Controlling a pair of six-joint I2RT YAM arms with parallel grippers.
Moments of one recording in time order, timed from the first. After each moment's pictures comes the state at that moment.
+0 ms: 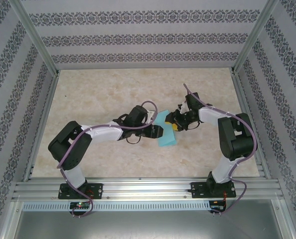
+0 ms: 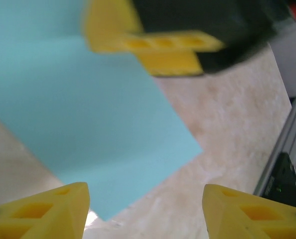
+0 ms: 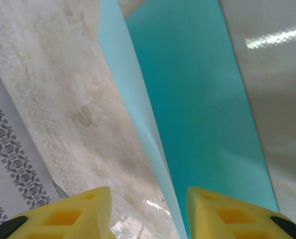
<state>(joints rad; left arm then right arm) -0.82 1.73 0.99 -0.01 0.41 -0.56 0.23 1.75 0.99 -0.42 -0.73 0.66</state>
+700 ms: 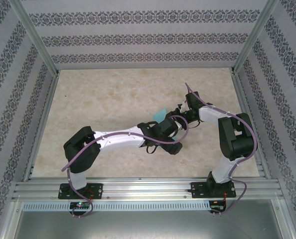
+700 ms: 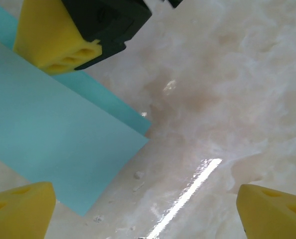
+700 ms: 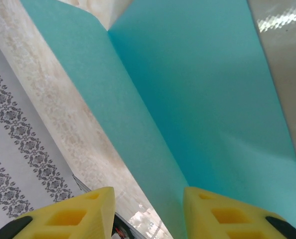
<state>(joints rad) -1.08 1.87 1.34 -0.46 -0.02 -0.37 0.23 1.75 0.99 -0.43 -0.79 0.74</state>
